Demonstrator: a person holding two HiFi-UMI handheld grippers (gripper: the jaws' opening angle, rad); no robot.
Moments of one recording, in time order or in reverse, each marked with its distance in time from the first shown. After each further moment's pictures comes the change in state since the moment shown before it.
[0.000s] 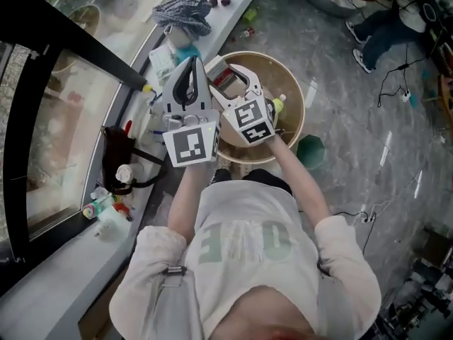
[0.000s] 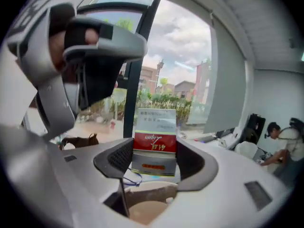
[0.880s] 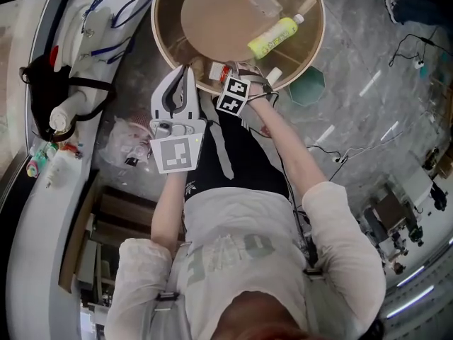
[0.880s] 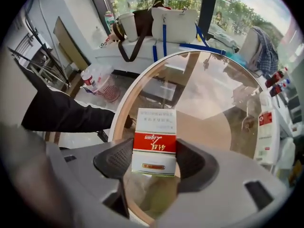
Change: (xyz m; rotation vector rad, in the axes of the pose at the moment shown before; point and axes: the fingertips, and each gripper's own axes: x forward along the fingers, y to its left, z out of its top) left arm -0.151 -0.052 -0.299 -0.166 0.516 0.049; right arm -0.041 0.149 -0.526 -0.416 0.950 0.626
